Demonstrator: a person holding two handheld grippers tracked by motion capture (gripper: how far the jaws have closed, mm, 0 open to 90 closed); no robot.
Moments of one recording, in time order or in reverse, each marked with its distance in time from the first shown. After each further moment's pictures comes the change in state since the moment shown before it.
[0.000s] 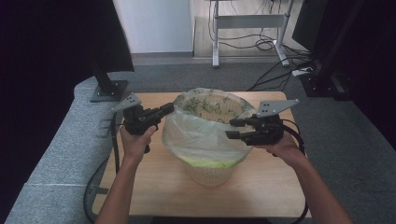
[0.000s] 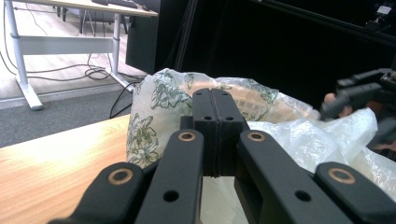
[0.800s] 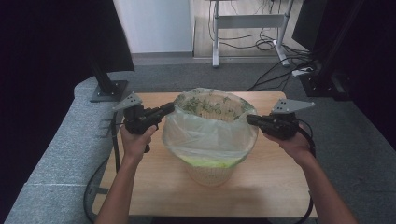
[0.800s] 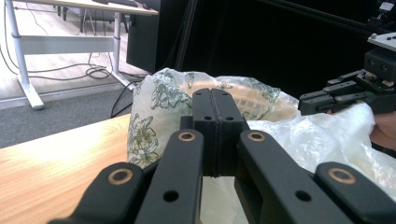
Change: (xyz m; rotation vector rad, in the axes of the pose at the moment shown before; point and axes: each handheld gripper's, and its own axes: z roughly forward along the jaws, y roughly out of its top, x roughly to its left) left arm 0.000 0.002 0.001 0.005 0.004 0.008; right arm -0.030 -0.026 -0.027 0.001 -0.312 0.038
